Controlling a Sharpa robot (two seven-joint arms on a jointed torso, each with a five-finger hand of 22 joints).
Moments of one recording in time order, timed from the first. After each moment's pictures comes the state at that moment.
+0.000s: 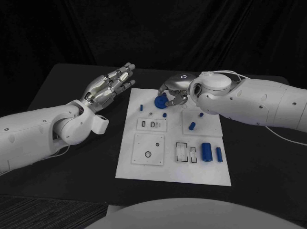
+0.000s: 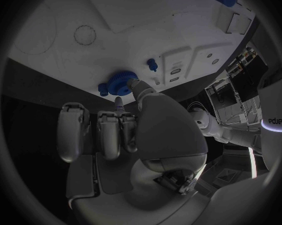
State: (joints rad) left arm 1.25 -0.85 -0.21 1.45 -0.15 0.03 0.68; left_hand 1.40 0.29 -0.17 0.29 0.51 0.32 0.06 0.05 0.04 0.00 0.02 0.01 0.00 0.00 0.12 0.00 0.00 0.17 0.00 0.23 0.01 0.00; right arm 1.34 -0.55 -0.21 1.23 -1.63 -0.15 -0.04; right_hand 1.33 -0.07 0.20 0.11 0.43 0.67 0.05 0.10 0.34 1.47 -0.02 1.57 1.31 1.47 -0.08 1.57 1.31 0.05 1.46 0.03 1.41 1.31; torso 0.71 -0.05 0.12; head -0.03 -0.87
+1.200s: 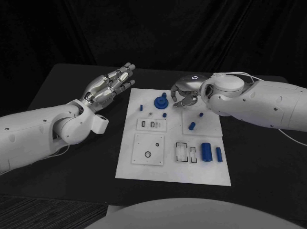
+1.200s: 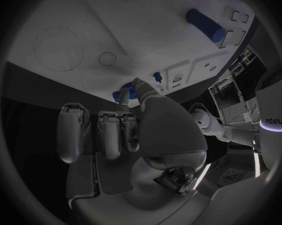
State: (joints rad) left arm 1.25 -0.84 -0.21 1.44 -0.15 0.04 0.68; left_hand 1.40 0.29 -0.17 0.29 0.51 0.32 0.06 0.05 0.04 0.00 0.02 0.01 0.00 0.00 0.12 0.00 0.00 0.17 0.00 0.23 0.01 0.00; right arm 1.34 -0.64 -0.21 1.27 -1.63 -0.16 -0.04; right_hand 1.26 -0.04 0.13 0.09 0.27 0.74 0.04 0.62 0.80 1.47 -0.04 1.57 1.31 1.47 -0.09 1.57 1.31 0.05 1.47 0.03 1.41 1.31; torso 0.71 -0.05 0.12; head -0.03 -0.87
